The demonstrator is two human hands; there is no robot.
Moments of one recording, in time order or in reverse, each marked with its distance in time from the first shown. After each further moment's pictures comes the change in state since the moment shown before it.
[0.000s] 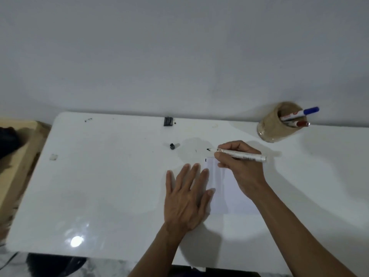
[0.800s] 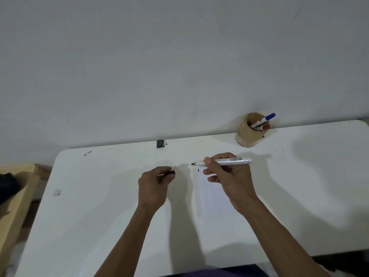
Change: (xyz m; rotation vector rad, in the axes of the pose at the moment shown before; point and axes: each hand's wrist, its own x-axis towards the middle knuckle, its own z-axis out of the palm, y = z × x) left_hand 0.025 -0.061 -0.102 -0.829 0.022 -0.434; right_hand -0.086 -0.044 0.051 0.021 0.138 -0.037
